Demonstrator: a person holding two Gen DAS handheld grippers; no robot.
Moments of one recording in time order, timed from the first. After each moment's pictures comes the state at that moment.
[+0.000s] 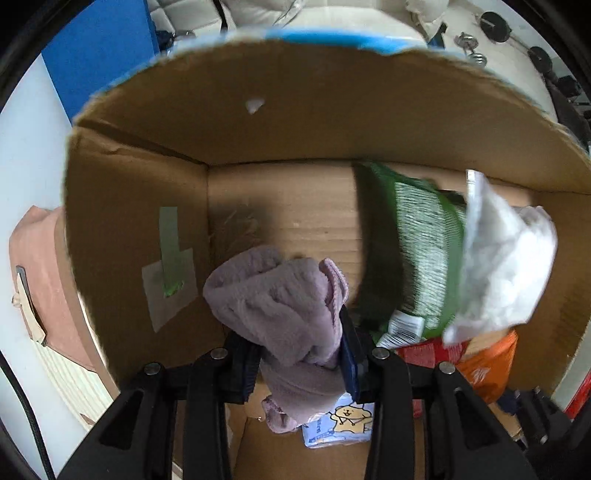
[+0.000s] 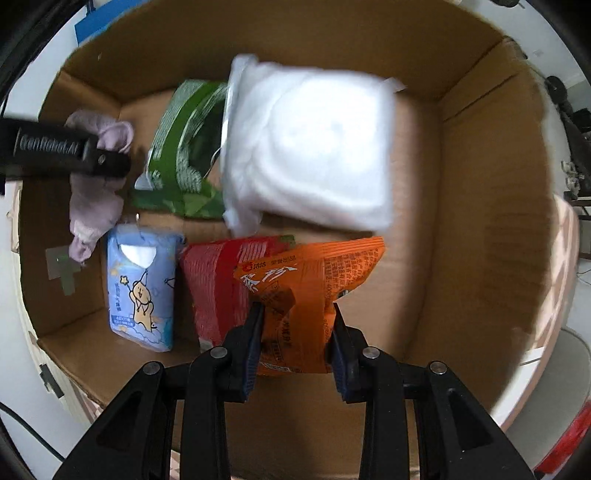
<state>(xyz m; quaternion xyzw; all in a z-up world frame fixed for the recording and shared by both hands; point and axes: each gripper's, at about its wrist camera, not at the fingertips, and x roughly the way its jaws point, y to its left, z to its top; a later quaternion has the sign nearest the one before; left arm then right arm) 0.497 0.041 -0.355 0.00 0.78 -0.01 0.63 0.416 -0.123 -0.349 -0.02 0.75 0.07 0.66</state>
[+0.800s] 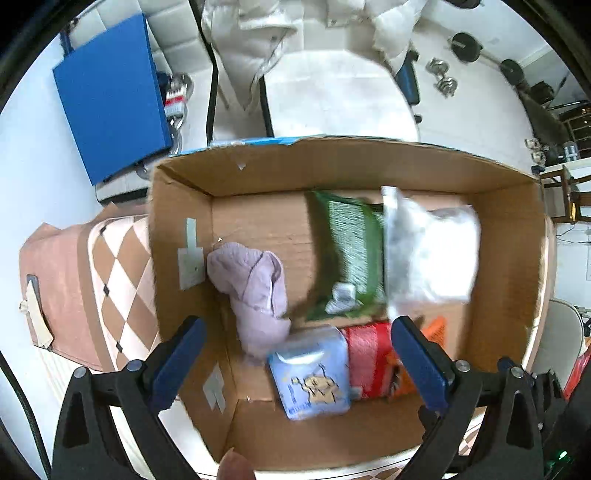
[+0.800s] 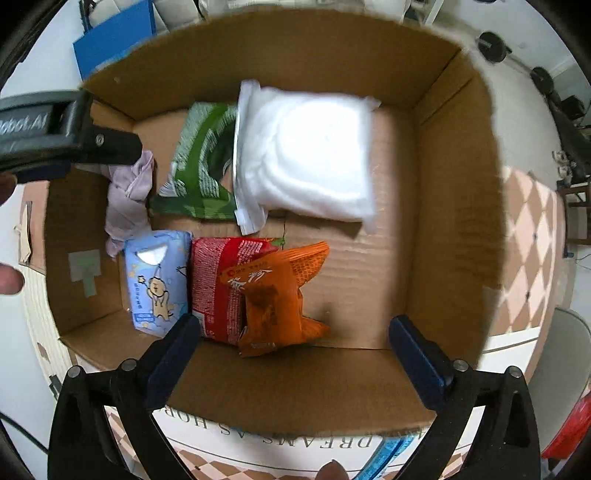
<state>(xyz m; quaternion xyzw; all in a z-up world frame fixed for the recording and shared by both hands) 0.462 0.016 -0.271 0.00 0.72 -0.04 0.70 0.408 -0.132 -0.304 -0.01 0.72 0.04 0.69</state>
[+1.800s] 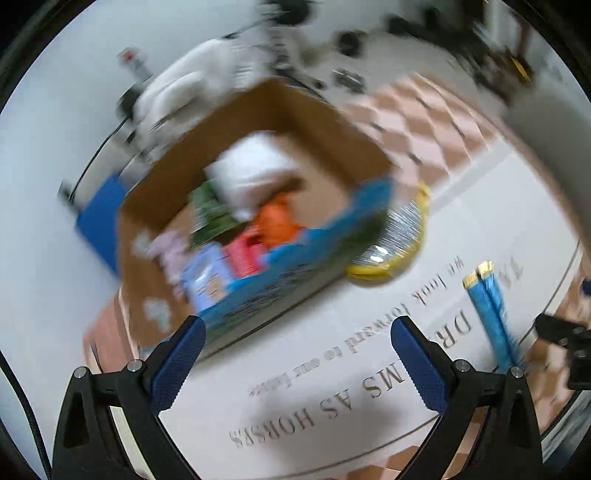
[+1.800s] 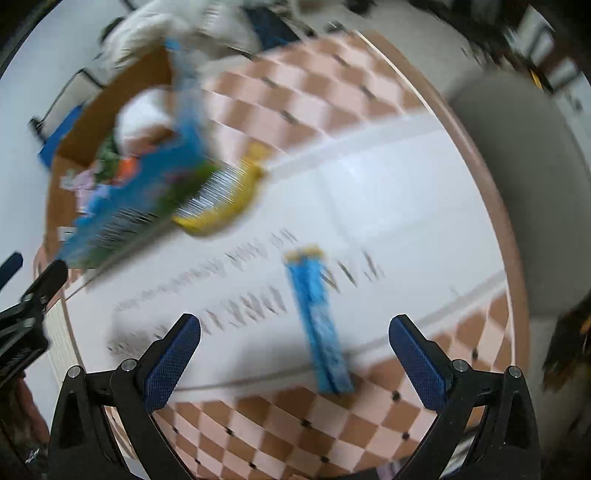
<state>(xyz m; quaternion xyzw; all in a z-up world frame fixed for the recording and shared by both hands) 0.223 -0.161 -0.256 0.30 0.53 -0.14 0.78 0.139 -0.332 -0.267 0.19 0.66 -0.10 0.72</state>
